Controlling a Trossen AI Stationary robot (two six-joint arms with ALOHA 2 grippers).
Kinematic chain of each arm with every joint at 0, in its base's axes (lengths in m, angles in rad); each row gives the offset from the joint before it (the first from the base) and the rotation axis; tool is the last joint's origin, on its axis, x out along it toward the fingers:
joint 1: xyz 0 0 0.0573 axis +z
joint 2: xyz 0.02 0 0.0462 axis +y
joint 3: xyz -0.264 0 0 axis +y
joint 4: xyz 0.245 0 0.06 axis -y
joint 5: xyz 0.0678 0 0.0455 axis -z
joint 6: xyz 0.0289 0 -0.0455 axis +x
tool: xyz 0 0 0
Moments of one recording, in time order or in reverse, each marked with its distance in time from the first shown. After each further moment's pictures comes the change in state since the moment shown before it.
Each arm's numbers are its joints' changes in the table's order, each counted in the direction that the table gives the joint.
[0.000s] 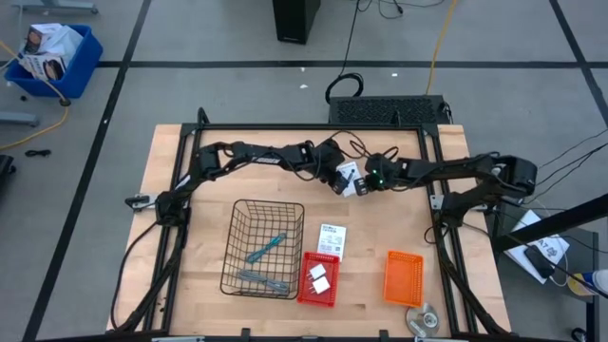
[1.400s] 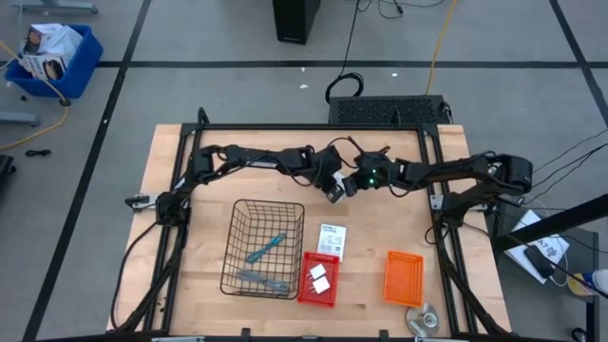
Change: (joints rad) left arm -0.062 -0.077 0.006 -0.196 -0.114 0.047; right arm 0.057 0.039 -0.003 0.396 -0.115 -0.086
